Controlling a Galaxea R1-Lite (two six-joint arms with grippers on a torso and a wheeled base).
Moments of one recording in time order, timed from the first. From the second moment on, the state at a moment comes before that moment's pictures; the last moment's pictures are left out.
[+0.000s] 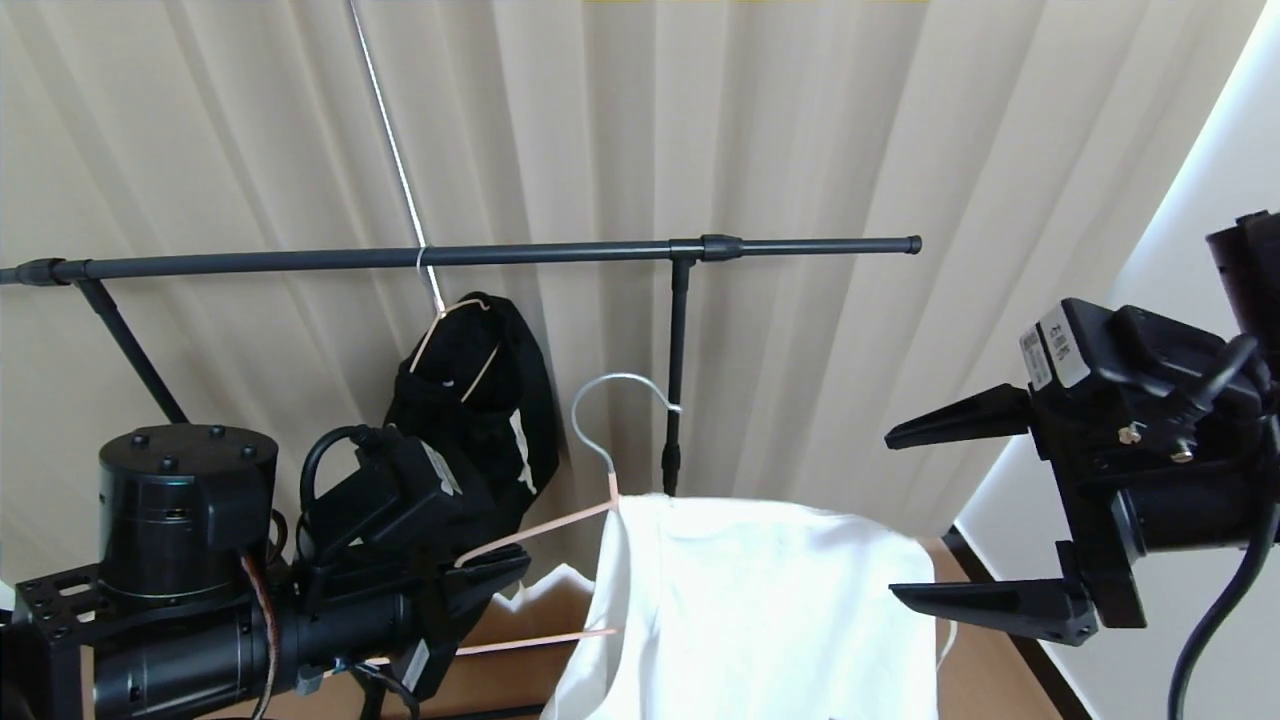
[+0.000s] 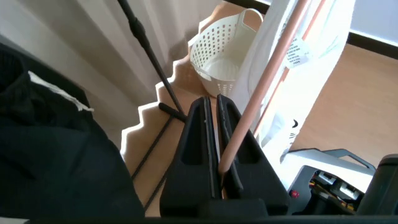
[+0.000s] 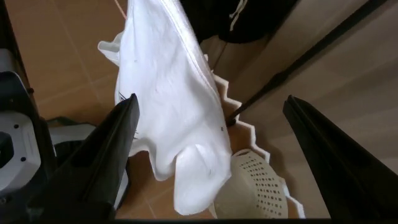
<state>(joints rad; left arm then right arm) -0.51 1.48 -0.45 -0.58 -0.30 0.37 0.49 1.40 -1.09 0.42 0.45 -0.64</state>
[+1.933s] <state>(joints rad) -0.54 1.48 -0.51 -0.58 -0.30 0.37 0.55 1.82 -1.56 0.69 0.55 -0.73</state>
